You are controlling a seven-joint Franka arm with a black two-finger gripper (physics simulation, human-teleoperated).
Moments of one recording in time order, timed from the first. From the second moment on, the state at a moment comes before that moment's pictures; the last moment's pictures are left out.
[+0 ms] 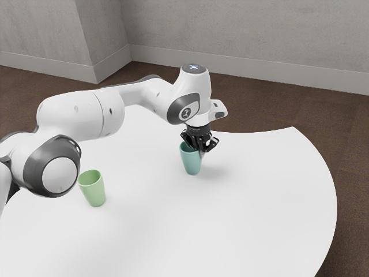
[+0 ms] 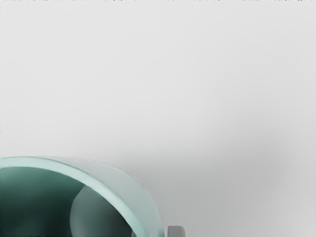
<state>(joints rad) -0.07 0.87 -0.21 -1.08 0.28 2.01 -0.33</state>
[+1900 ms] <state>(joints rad) -0.07 -0.04 0.12 -2.09 0.19 2.01 -0.33</state>
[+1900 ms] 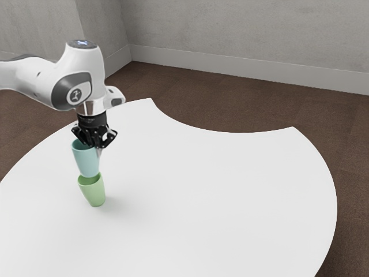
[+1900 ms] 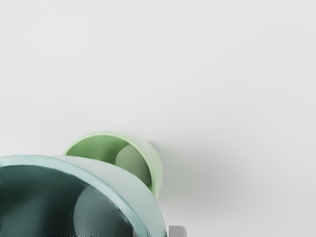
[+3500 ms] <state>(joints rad) -0.03 -0.02 0.14 -2.15 0.21 2.13 -0.31</state>
